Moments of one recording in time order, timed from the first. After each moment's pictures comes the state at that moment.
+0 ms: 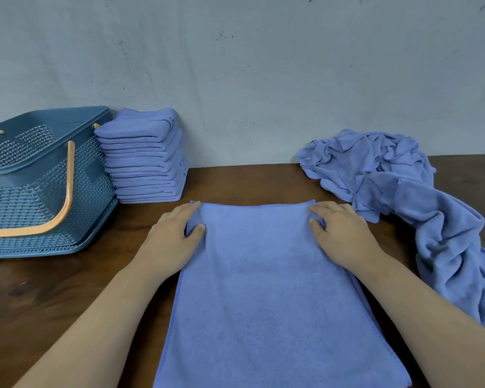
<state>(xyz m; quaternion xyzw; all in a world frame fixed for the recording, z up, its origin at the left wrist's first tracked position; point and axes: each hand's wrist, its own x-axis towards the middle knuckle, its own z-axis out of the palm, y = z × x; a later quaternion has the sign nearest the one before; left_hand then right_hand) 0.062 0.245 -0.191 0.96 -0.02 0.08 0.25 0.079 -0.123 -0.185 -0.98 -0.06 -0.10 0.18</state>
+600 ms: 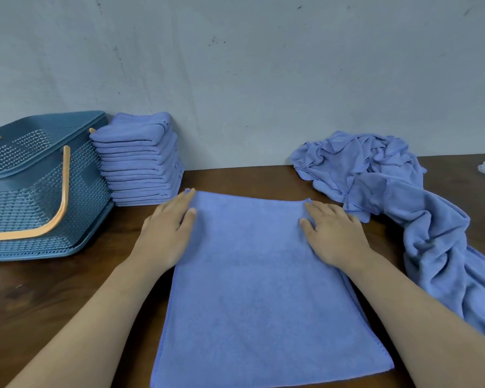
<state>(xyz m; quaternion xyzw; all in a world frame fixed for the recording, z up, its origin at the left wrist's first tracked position) 0.064 0.234 -0.174 0.96 -0.01 0.12 0.25 0.083 -0.125 -0.190 -0.99 -0.04 -0.09 0.10</state>
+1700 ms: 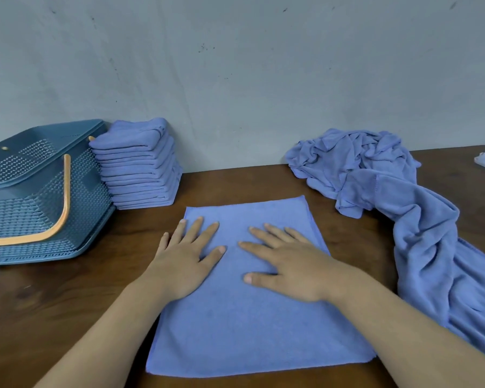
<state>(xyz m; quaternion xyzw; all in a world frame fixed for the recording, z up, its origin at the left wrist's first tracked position) 0.024 0.196 -0.189 0.99 -0.05 -0.05 0.10 0.027 -0.083 -0.176 -0.94 -0.31 0.09 0.11</state>
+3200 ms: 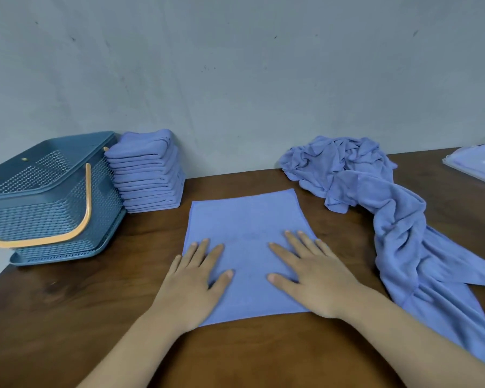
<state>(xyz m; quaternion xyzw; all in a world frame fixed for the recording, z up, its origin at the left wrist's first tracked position) -0.053 0.190 -0.192 0.99 -0.09 -0.01 0.11 -0.040 -0.108 -0.180 -0.98 -0.18 0.06 0.09</state>
